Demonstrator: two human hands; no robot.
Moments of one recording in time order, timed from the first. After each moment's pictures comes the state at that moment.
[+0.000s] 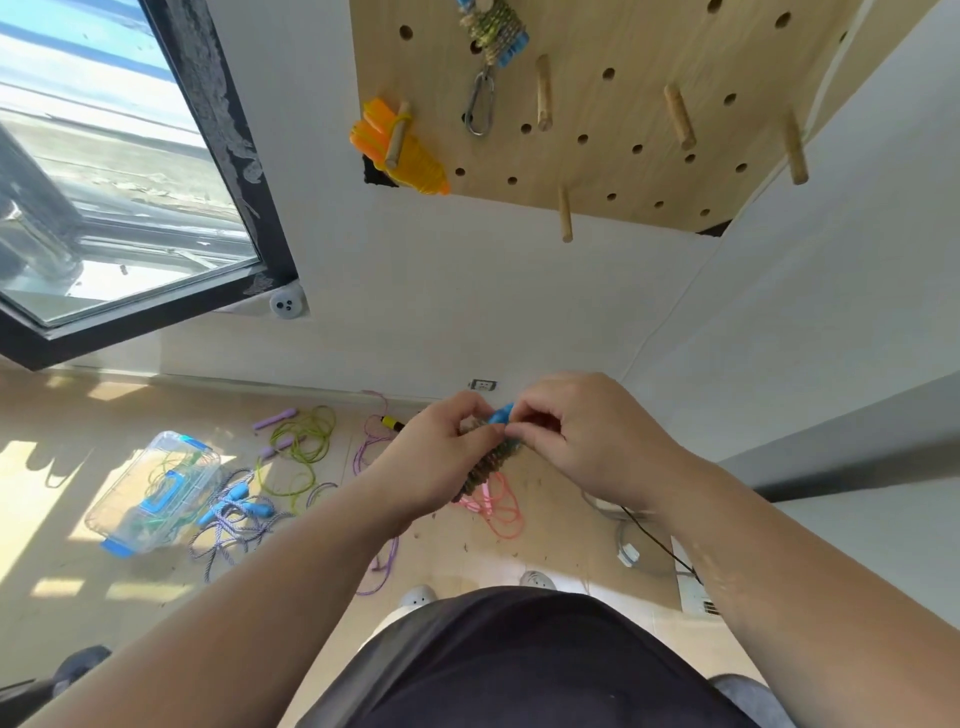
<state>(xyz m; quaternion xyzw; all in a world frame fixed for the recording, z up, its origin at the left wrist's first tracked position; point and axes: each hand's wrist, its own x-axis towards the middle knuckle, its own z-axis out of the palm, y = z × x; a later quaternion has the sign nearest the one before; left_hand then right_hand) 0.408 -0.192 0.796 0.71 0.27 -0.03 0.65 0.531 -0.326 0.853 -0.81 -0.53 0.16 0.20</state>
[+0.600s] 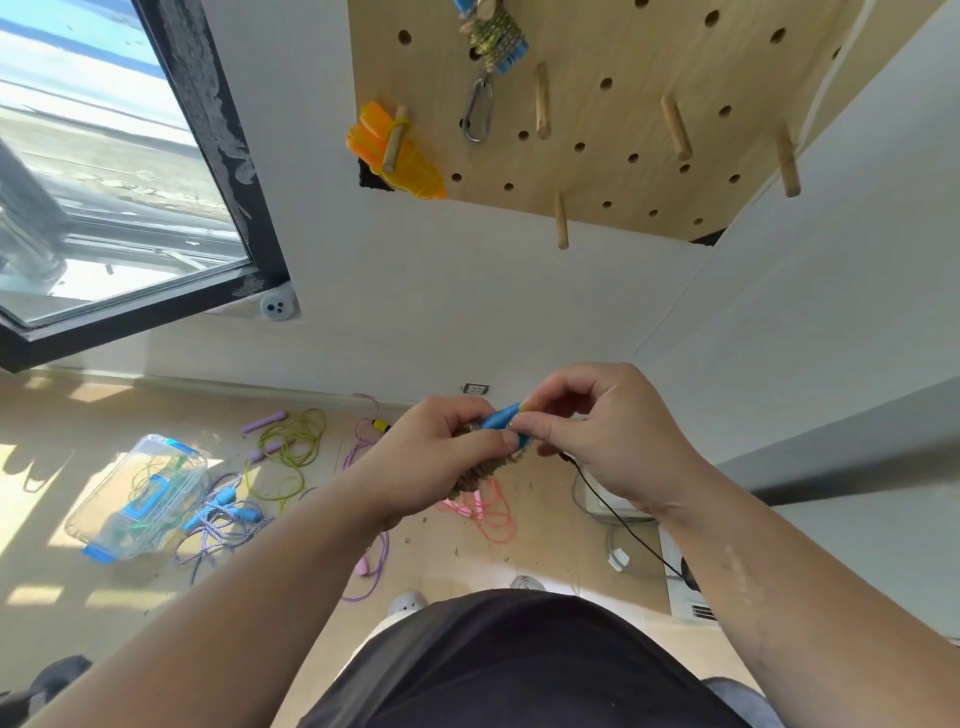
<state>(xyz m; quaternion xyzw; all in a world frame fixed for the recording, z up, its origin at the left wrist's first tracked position) 0.408 -0.179 0.809 0.69 0.18 -0.03 0.70 0.528 -0.329 0.866 -0.79 -0.30 0.27 0.46</state>
